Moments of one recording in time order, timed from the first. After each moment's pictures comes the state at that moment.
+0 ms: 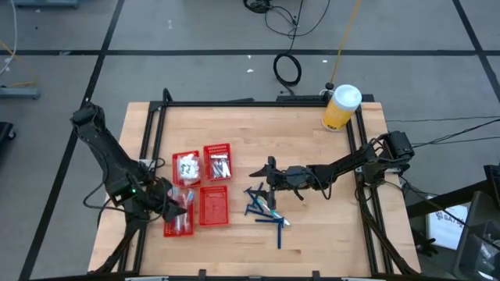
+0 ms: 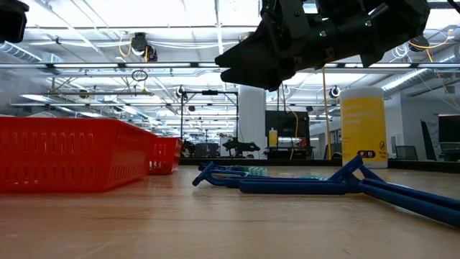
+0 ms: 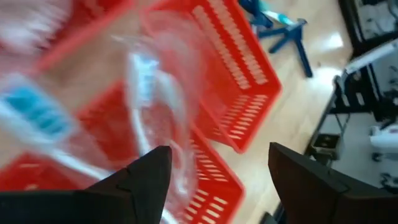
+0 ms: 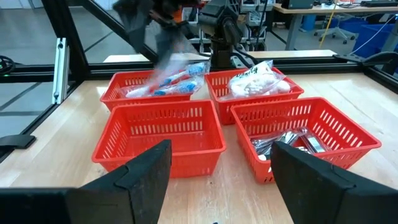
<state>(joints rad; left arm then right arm) -1.00 0.93 0.56 -0.63 -0.58 -1.84 0.19 1.70 0.75 0.75 0.18 0.09</state>
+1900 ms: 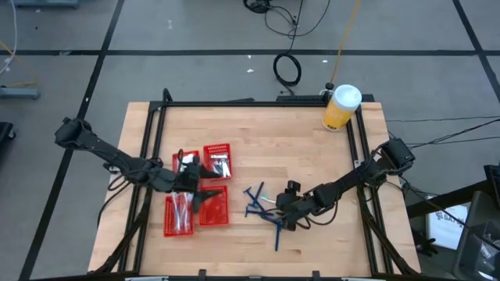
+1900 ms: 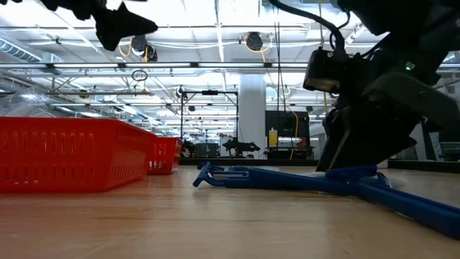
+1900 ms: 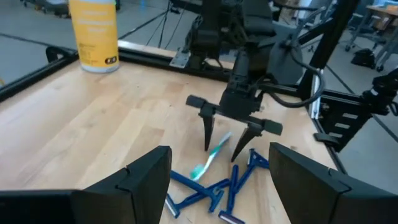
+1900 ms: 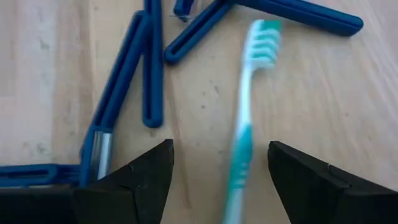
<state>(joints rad) -0.43 1.04 0.56 0.22 -0.46 -0.31 0.44 1.75 0.82 -0.07 0.32 0.54</state>
